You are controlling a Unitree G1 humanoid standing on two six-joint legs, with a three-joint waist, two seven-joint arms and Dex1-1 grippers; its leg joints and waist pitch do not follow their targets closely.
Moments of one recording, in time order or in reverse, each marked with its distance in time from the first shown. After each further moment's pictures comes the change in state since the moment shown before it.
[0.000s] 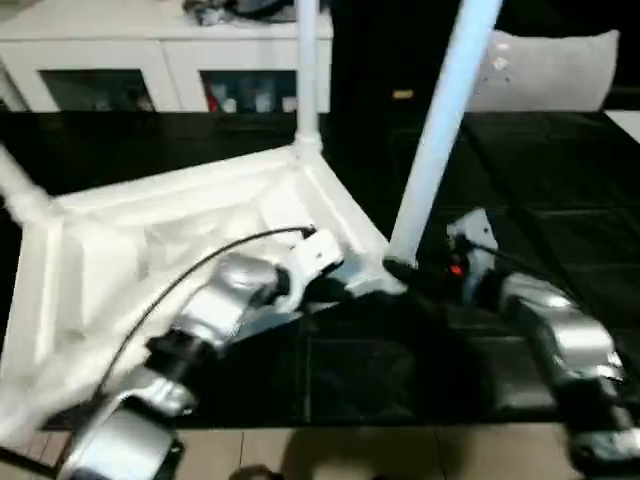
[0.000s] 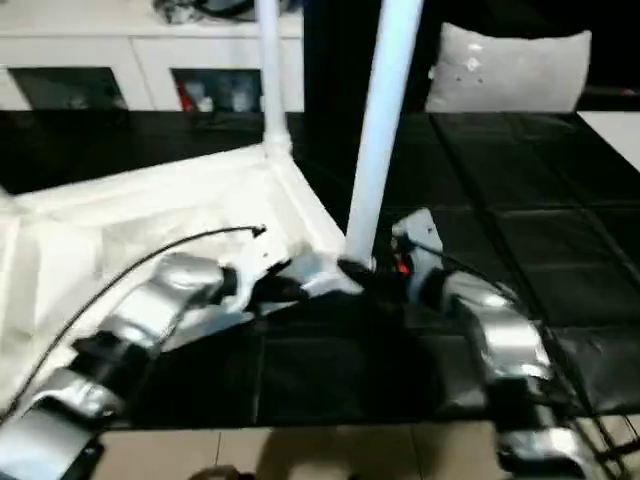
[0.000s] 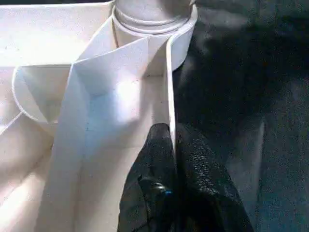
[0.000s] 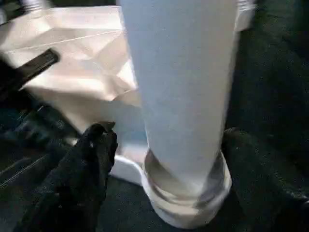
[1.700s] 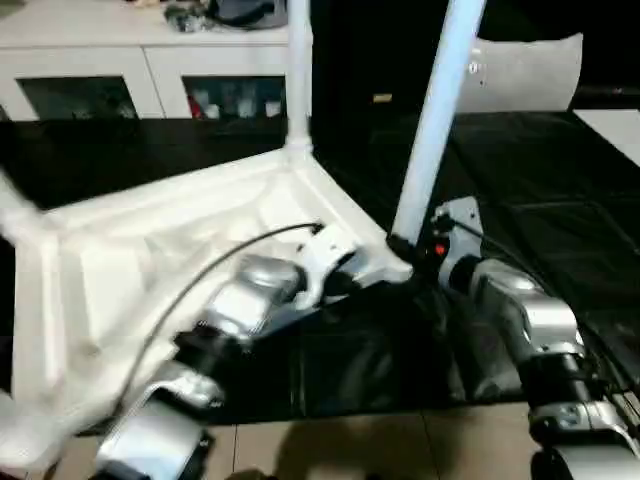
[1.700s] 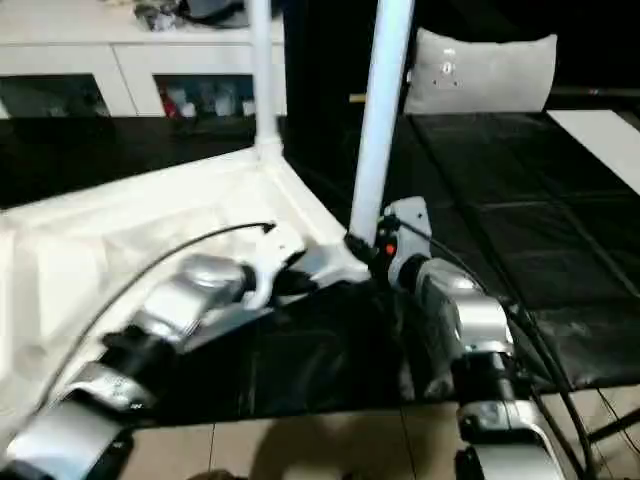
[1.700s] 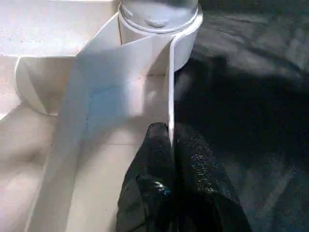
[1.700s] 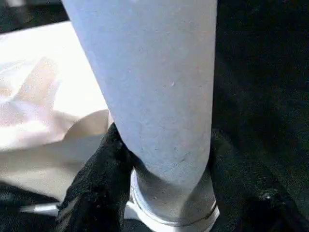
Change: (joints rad) left arm -0.066 -0.207 0.060 0.109 0.014 0.140 0.308; right arm -0.129 0.202 -0.081 0.149 -0.052 0.068 -0.436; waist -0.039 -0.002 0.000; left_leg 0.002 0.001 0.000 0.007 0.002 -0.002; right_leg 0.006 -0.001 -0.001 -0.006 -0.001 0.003
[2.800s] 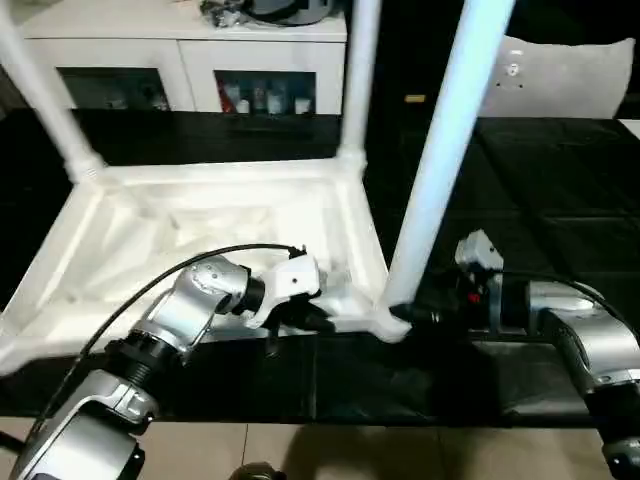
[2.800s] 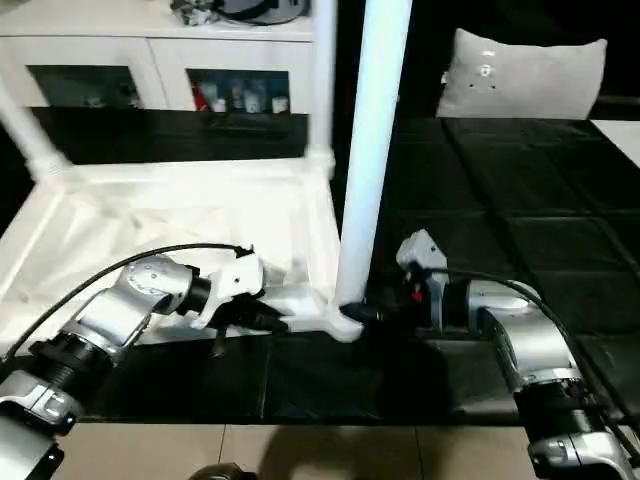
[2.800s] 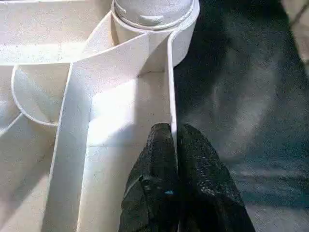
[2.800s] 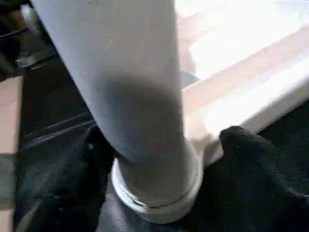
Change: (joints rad) left arm 0.091 0.343 -0.141 -0.135 -0.028 -0.328 -0.581; right arm 0.156 -0.323 0.168 -0.151 0.072 -0.113 0.754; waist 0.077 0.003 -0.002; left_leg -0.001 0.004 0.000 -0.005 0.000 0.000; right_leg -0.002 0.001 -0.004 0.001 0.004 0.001
